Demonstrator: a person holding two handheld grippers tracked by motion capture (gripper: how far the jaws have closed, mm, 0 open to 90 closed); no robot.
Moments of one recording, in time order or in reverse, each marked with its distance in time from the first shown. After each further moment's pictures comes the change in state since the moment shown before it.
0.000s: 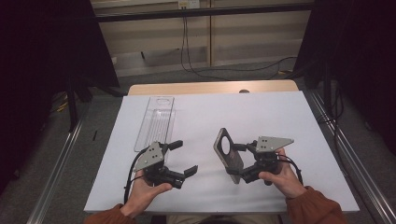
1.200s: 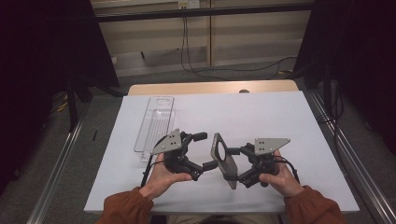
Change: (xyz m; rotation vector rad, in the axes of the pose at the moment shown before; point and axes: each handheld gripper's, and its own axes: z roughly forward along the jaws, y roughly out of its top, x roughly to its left) left arm 0.004 0.023 0.056 -0.097 -0.280 -0.034; right arm 0.005 0.002 0.007 -0.036 0.152 -0.019
